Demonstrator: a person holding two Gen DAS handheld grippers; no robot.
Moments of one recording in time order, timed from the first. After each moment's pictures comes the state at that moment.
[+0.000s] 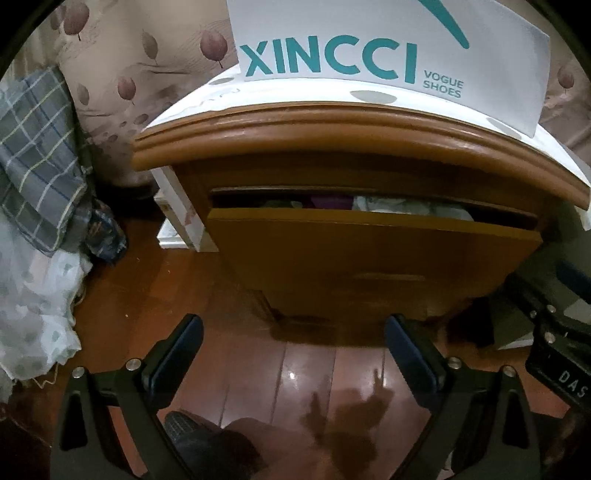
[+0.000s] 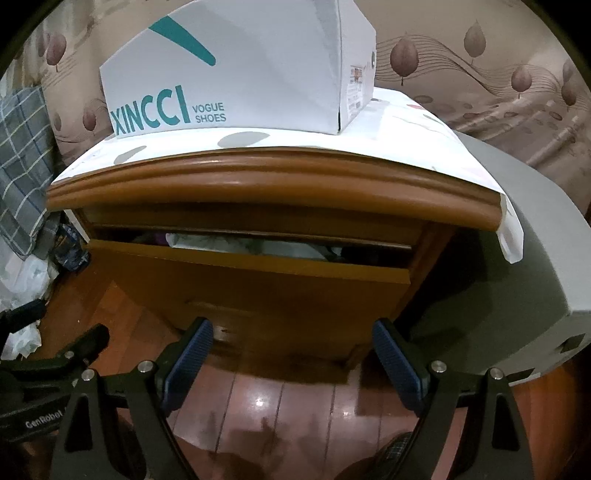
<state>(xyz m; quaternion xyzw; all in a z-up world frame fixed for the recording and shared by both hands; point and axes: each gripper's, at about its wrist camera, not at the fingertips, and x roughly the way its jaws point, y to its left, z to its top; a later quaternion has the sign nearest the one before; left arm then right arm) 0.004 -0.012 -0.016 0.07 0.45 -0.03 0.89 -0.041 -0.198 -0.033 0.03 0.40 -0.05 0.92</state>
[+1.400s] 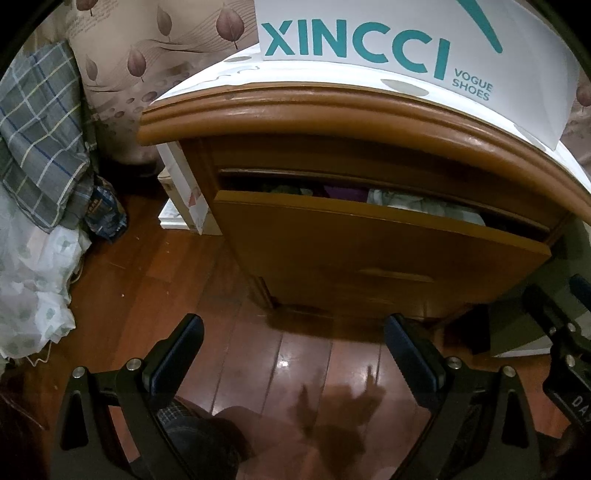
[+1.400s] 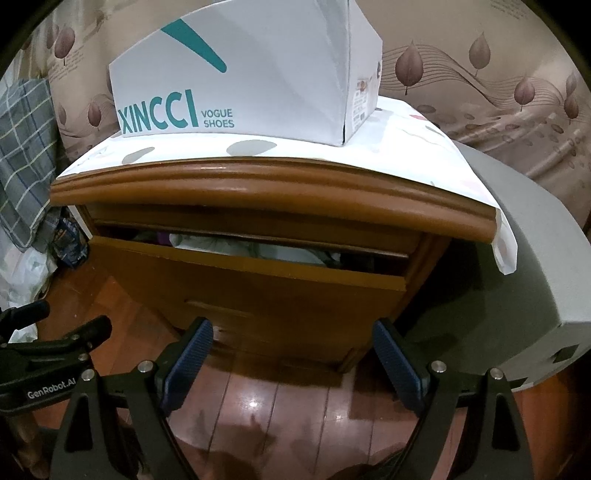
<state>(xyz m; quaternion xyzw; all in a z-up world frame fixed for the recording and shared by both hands) 0.011 -0.004 -0.025 0.05 0.48 -0.01 0.88 -0.043 -0.196 -0.024 0.01 0.39 -0.05 0.92</state>
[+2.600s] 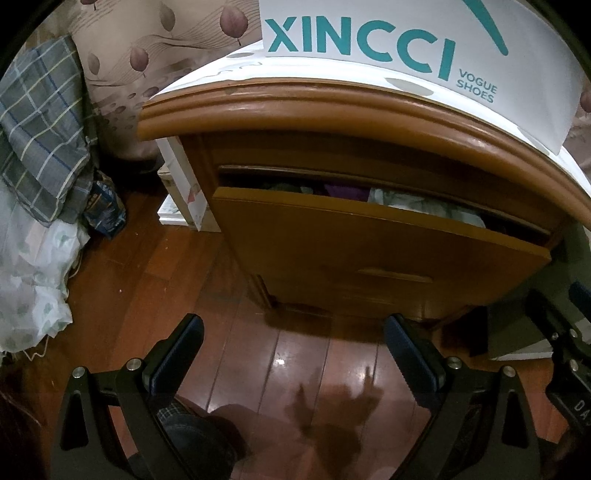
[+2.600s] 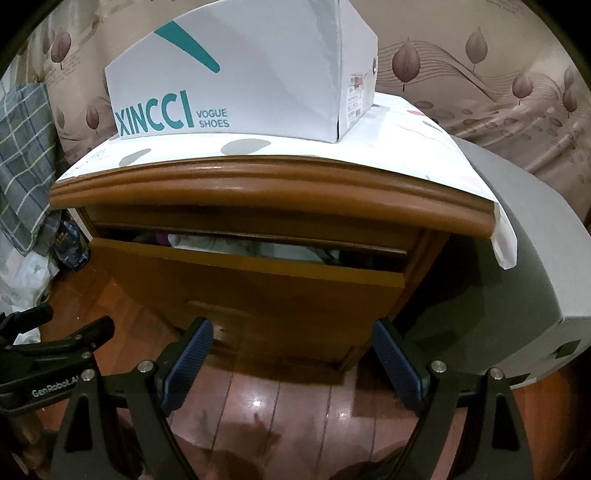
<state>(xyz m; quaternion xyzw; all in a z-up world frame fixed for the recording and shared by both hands) 0.010 0.000 -0.023 0.03 0.48 -0.01 0.88 -0.042 -0.201 -0.025 0.03 0.39 -0.04 0.92</state>
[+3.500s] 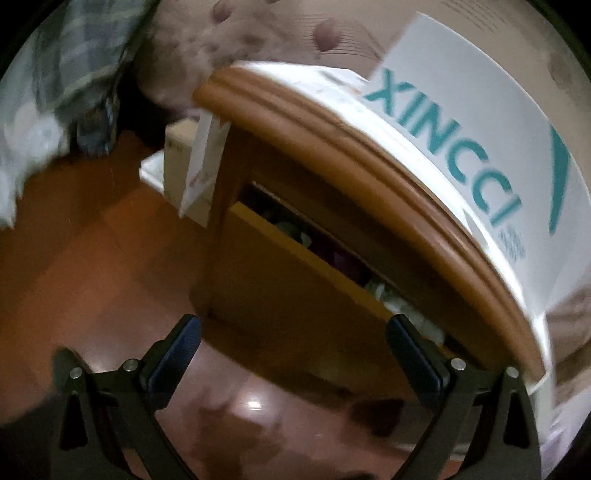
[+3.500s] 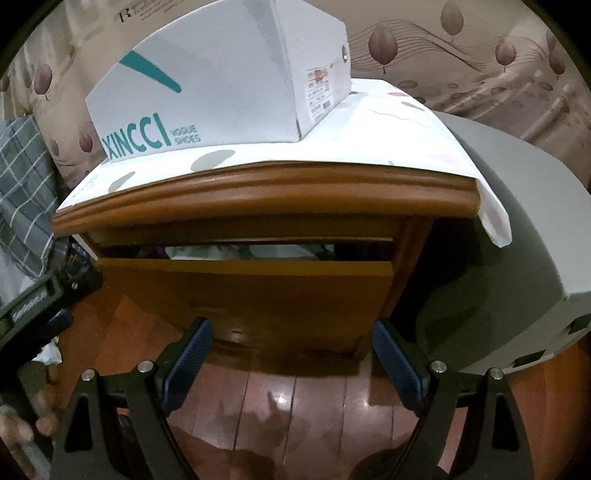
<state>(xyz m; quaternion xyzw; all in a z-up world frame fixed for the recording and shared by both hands) 0.042 0.055 -0.030 -0.25 0.43 -0.01 0.87 -0.049 -0.227 -0.020 0.09 0.40 -0.04 0.91</state>
